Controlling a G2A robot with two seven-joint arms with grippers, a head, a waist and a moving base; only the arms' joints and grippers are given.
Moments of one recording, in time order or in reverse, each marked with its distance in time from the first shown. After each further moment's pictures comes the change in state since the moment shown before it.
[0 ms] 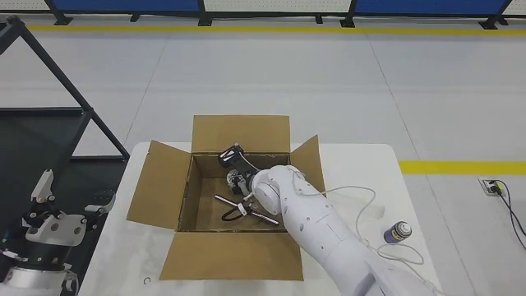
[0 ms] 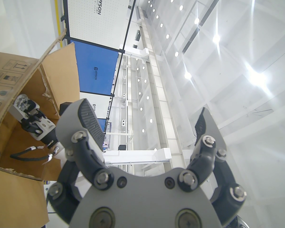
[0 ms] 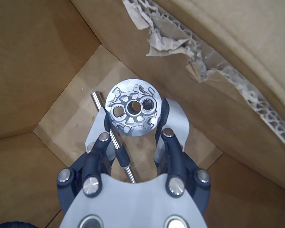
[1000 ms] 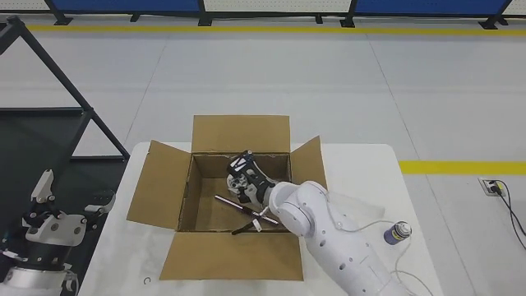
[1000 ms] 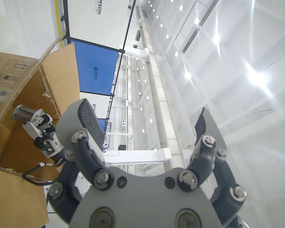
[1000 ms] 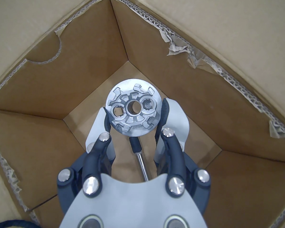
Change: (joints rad) left arm 0.000 0.000 0.000 0.000 0.000 0.000 0.000; right arm -0.370 0.257 0.301 -0.741 -0.239 -0.026 0.123
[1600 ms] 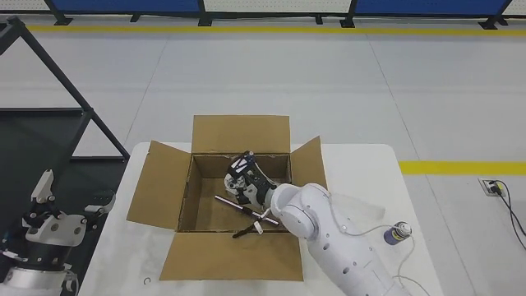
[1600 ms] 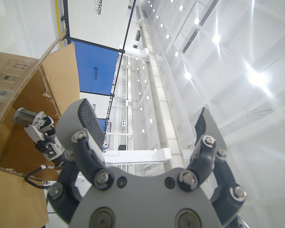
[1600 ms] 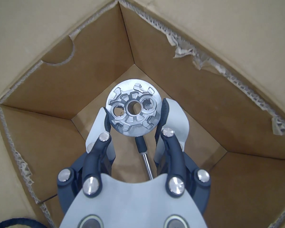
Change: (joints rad) left arm 0.000 0.000 0.000 0.000 0.000 0.000 0.000; right arm -0.030 0.010 0.032 -0.047 0.012 -0.061 -0.045
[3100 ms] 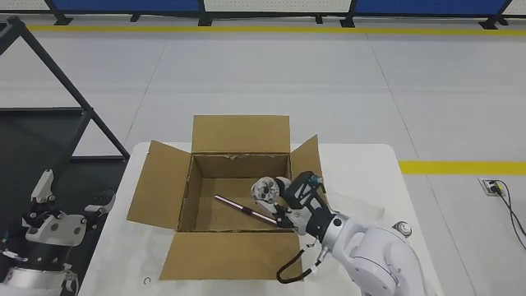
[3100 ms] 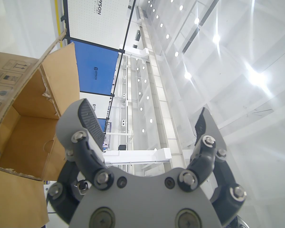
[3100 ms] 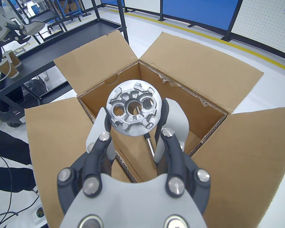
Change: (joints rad) left arm 0.000 0.000 0.000 0.000 0.000 0.000 0.000; right arm -0.507 0.133 0.361 -0.750 -0.033 -0.177 0.025
